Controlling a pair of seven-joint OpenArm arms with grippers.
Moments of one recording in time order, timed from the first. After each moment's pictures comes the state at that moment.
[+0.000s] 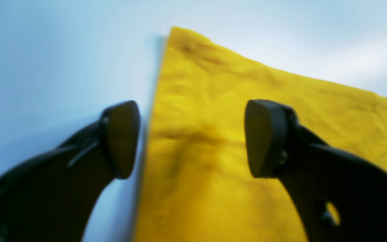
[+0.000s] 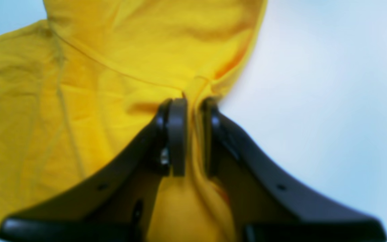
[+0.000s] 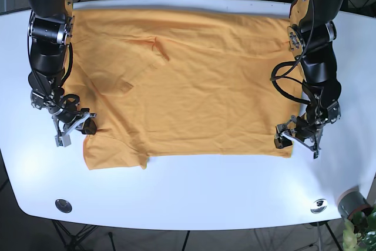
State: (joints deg) left arm -34.0 -13.4 -20.7 32.6 -7.8 -25.2 25.5; right arm 31.7 21.8 10.2 26.6 13.8 39.7 -15.2
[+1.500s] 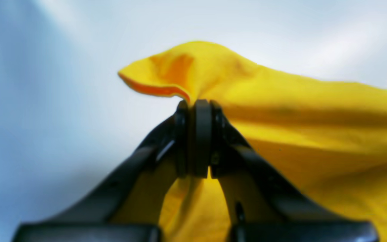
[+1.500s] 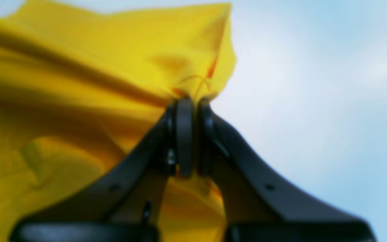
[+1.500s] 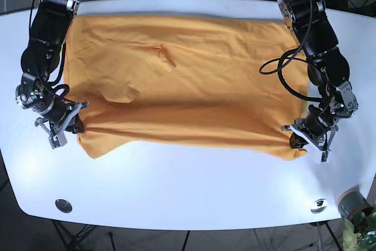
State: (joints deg) left arm -20.1 -11.8 -23.1 73.8 -18.0 -28.6 48.5; right arm 15.4 19.4 20.2 72.4 12.7 40.1 -41.3
